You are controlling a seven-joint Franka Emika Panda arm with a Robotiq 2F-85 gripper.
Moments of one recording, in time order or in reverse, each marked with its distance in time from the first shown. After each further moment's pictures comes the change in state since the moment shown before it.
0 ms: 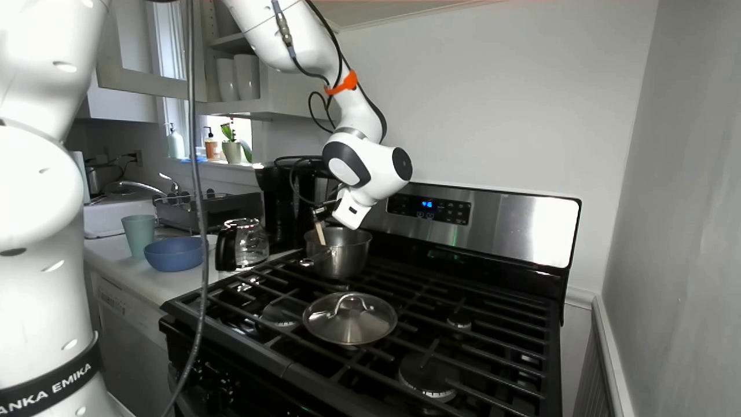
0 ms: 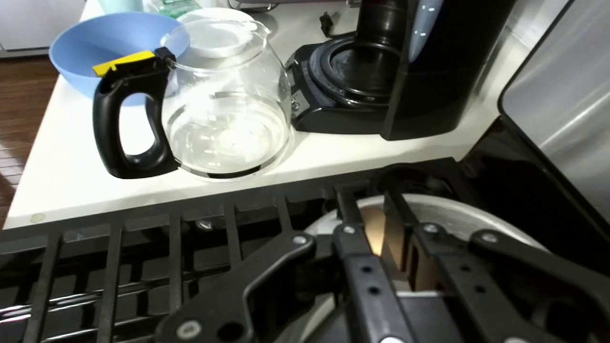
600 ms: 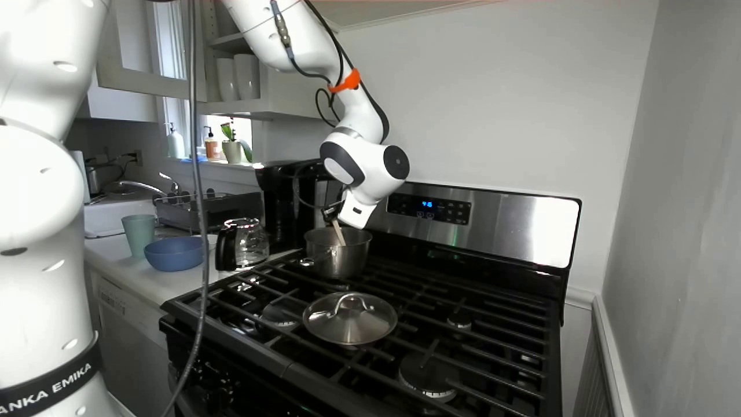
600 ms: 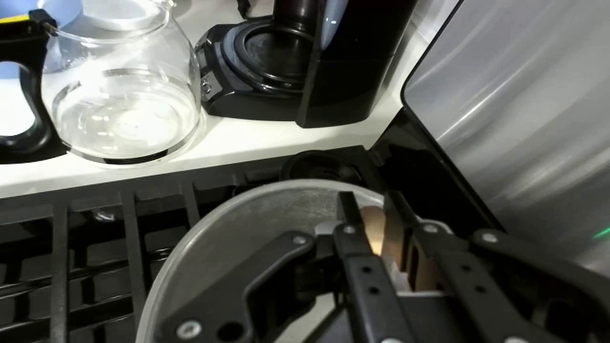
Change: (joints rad) arm 0.004 0.000 0.017 0.003 0.171 0.152 -0.145
